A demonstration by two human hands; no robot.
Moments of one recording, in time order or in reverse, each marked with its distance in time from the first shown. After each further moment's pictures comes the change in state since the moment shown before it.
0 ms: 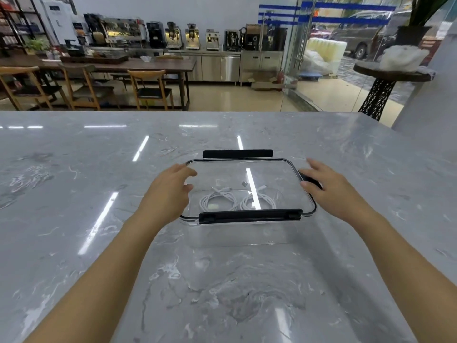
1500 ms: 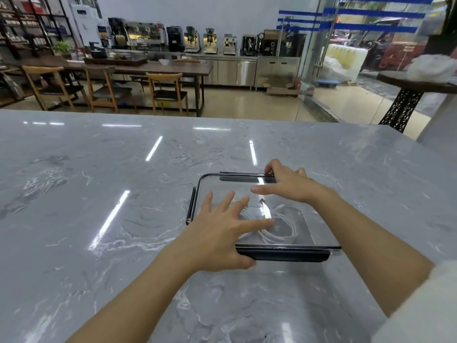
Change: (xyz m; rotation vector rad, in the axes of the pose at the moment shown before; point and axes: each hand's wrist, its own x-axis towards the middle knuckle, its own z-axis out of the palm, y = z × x) left_hand -0.010 0.027 0.023 0.355 -0.351 0.465; right_hand 0.107 -0.043 0.062 -0.097 -0.378 0.046
